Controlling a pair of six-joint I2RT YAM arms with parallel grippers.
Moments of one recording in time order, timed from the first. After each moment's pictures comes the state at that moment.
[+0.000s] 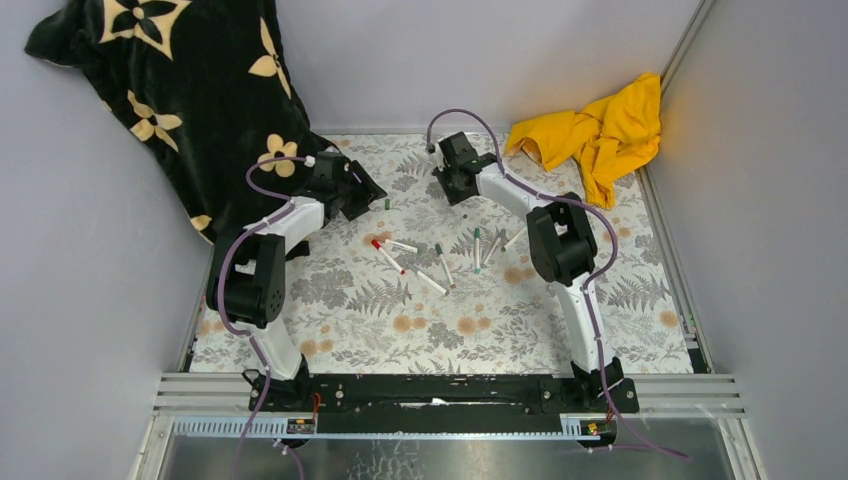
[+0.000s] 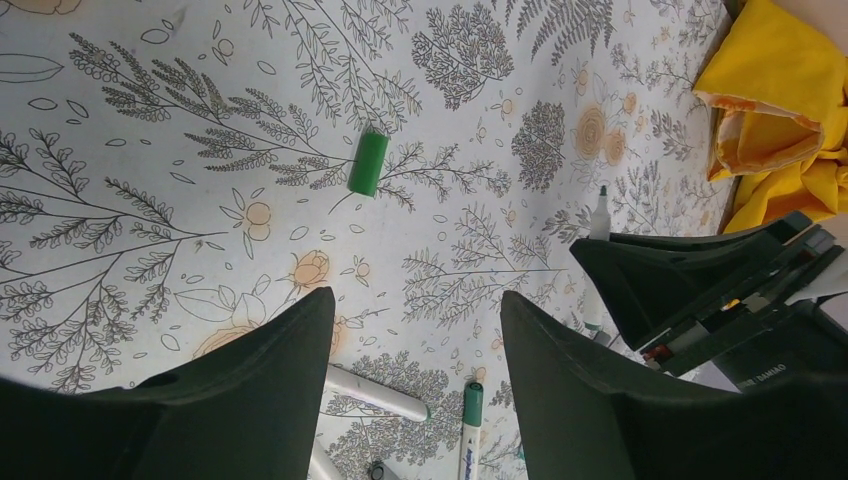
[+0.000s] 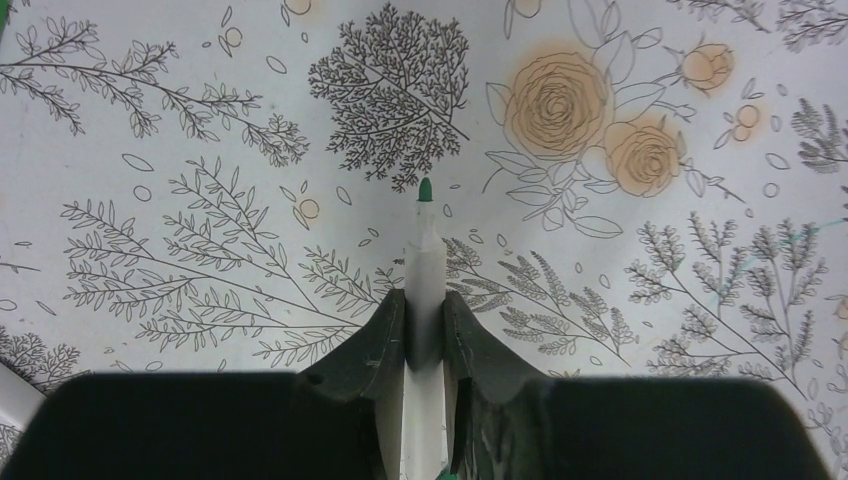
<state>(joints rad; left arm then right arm) -0.16 1.77 1.13 -0.08 0.18 -0.84 0.53 2.31 1.91 -0.55 0.05 -0.04</state>
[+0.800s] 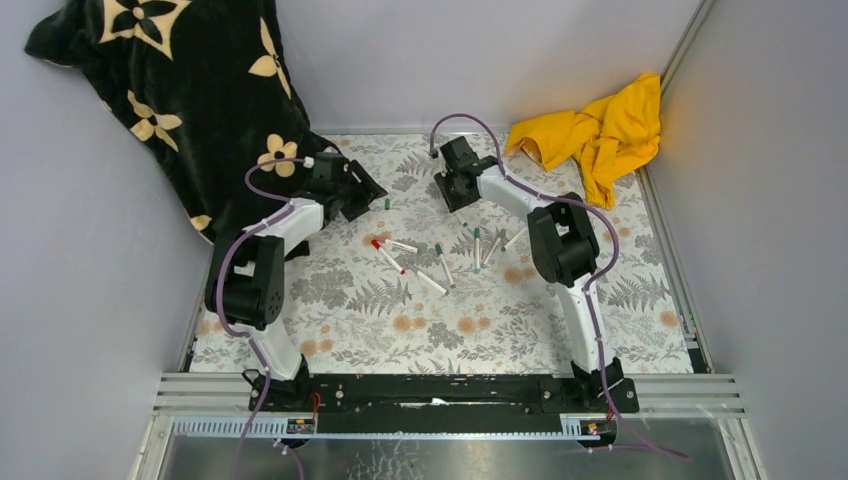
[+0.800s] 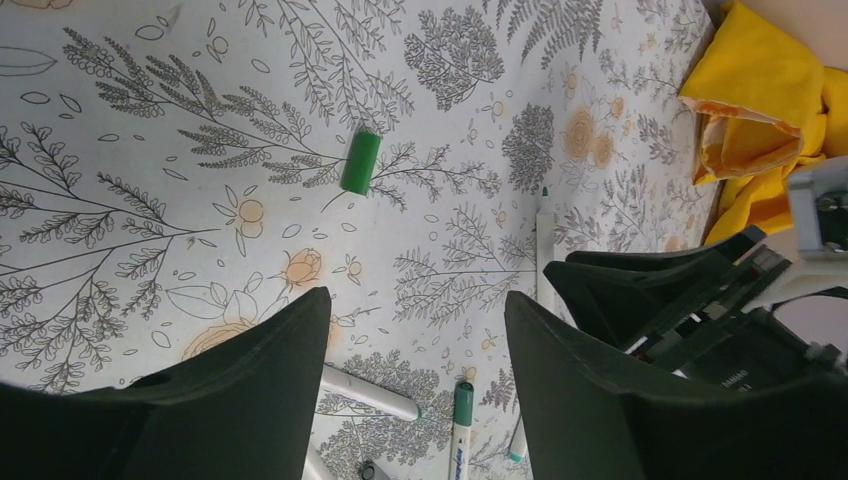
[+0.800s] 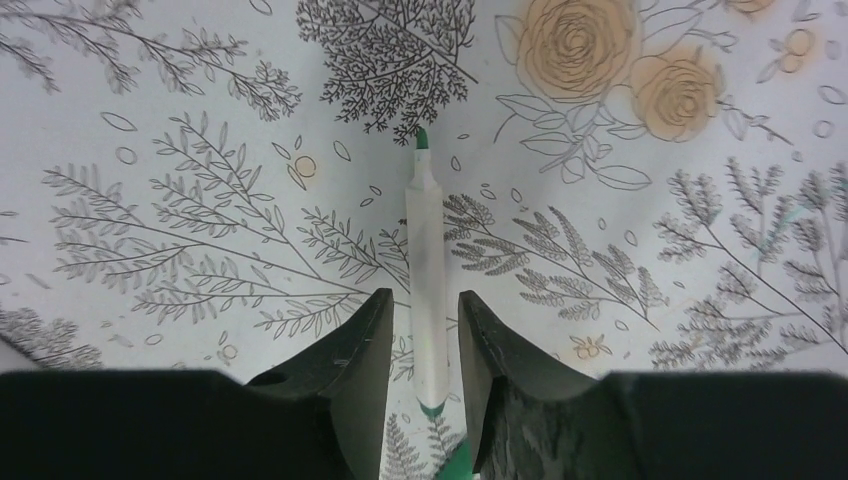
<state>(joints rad) -0.16 1.76 1.12 -0.06 0.18 -0.86 0.53 2.31 1.87 -0.57 0.04 0.00</state>
